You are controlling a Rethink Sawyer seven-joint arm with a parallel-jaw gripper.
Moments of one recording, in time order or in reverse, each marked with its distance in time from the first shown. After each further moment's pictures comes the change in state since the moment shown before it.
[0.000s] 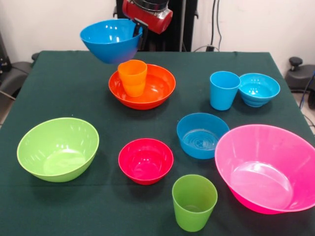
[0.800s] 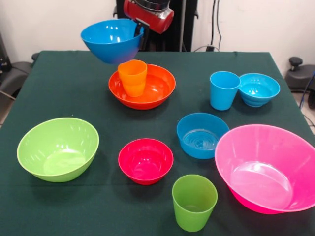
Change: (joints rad) arm 0.011 0.000 -0.003 0.000 0.002 0.000 0.000
